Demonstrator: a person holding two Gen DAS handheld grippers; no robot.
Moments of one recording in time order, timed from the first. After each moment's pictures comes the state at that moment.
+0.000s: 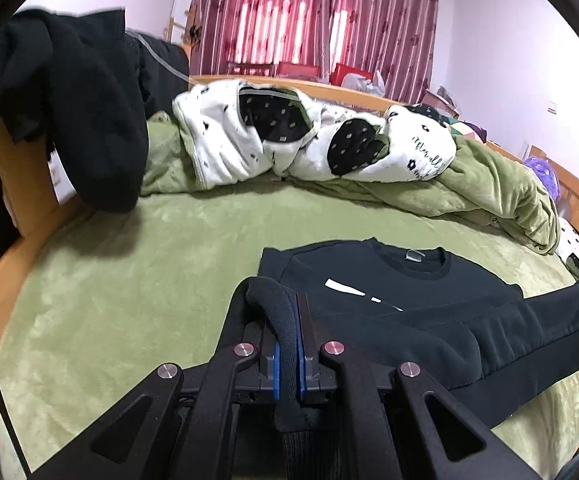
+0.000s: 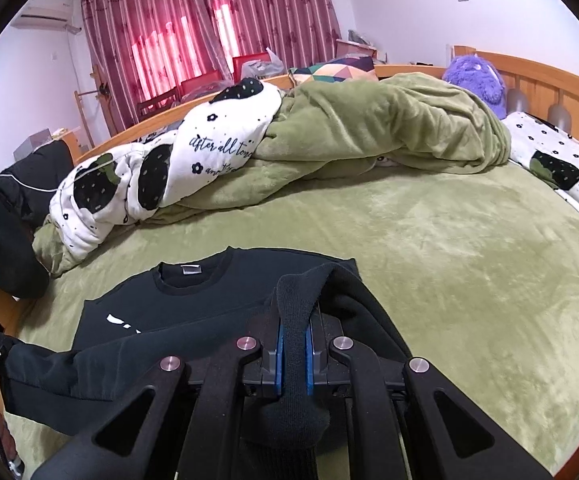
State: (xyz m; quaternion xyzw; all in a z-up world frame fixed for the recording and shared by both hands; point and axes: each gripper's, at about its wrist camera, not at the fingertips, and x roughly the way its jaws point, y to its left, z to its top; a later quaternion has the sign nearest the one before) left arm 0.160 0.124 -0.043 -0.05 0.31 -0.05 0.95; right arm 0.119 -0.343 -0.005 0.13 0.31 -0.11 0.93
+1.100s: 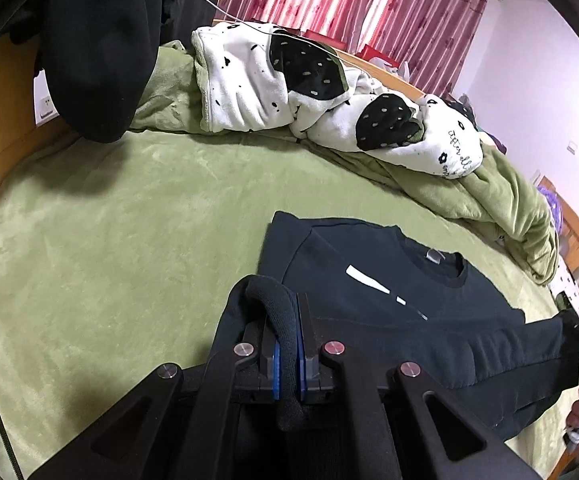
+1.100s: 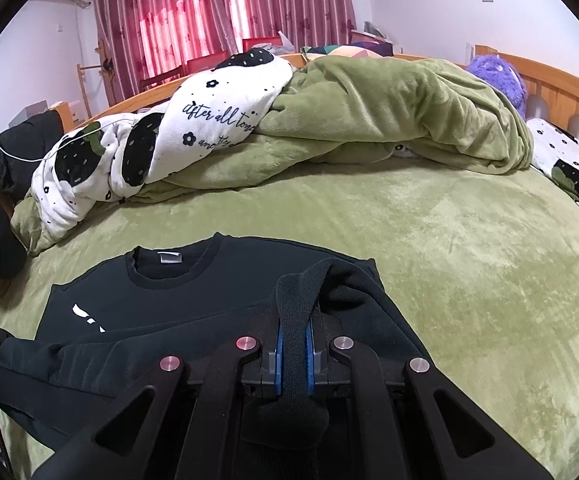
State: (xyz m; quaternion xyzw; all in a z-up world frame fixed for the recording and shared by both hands) left arm 0.218 0.148 -0.098 -0.14 0.36 -0.05 0.92; right arm 0.183 -0.340 -0.054 0.10 0.33 -0.10 0.93
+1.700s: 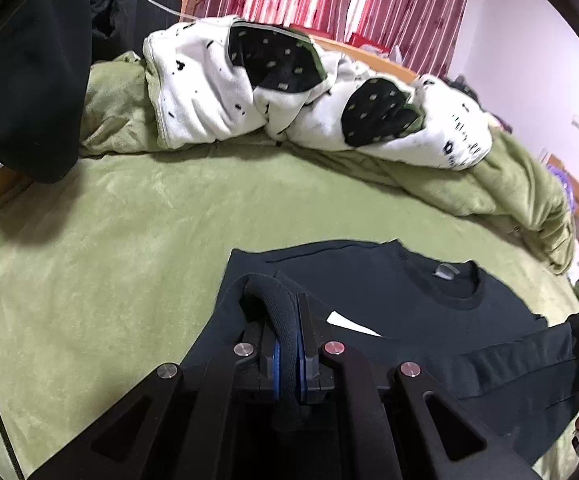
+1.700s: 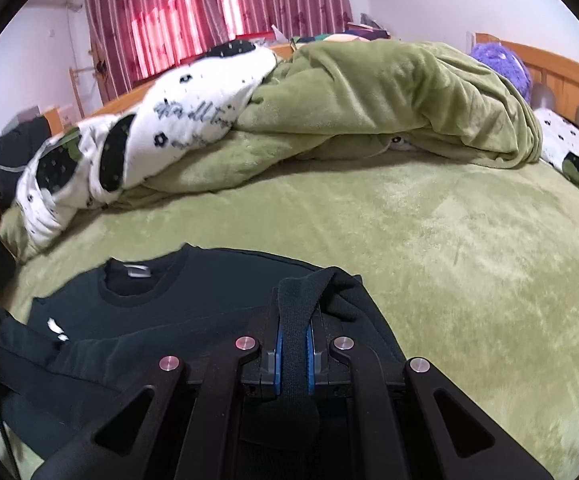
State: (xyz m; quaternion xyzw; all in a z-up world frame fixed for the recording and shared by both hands) left arm 0.289 0.096 -0.106 -0.09 0.37 -0.05 0.92; right arm 0.231 -0.382 -0.083 0.11 0.34 -0.11 0.93
